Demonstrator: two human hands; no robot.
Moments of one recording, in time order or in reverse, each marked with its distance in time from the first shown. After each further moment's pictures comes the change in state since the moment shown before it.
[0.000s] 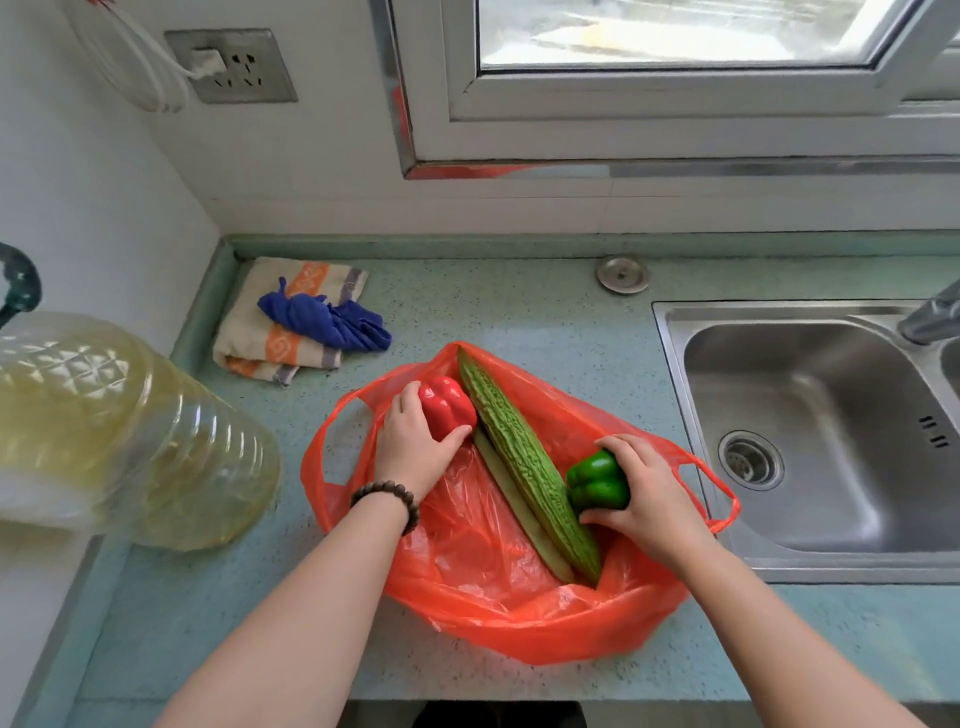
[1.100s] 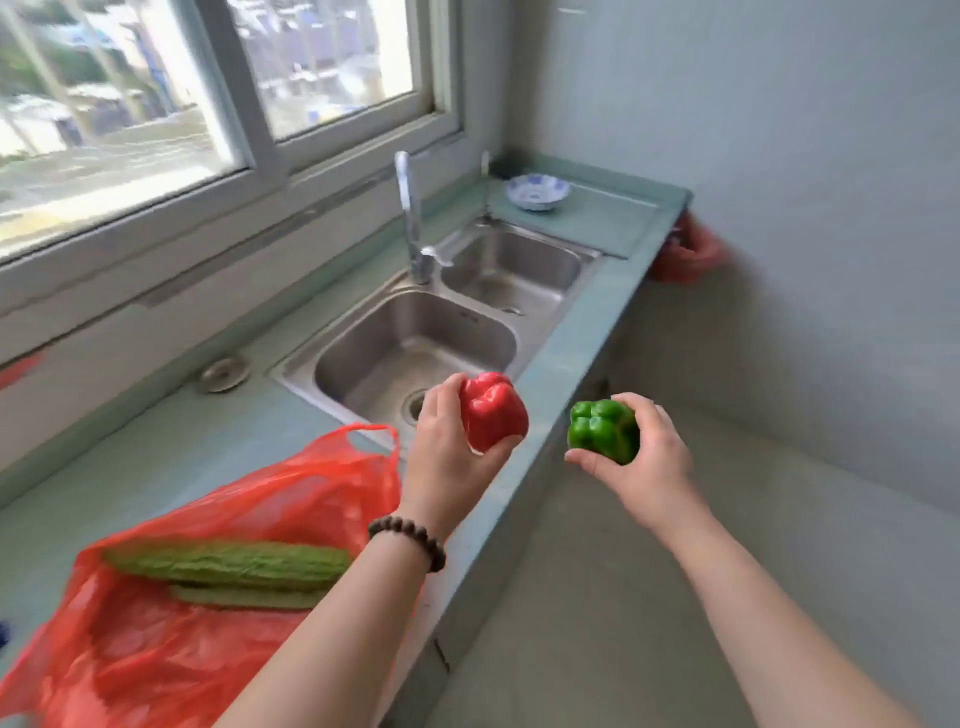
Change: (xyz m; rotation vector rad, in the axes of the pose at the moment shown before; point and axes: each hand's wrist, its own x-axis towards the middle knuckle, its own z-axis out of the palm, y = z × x) left_hand -0.214 0.231 0.042 -0.324 -0.600 1.050; right_hand -0.311 -0.041 -0.095 0.151 1.057 0.783
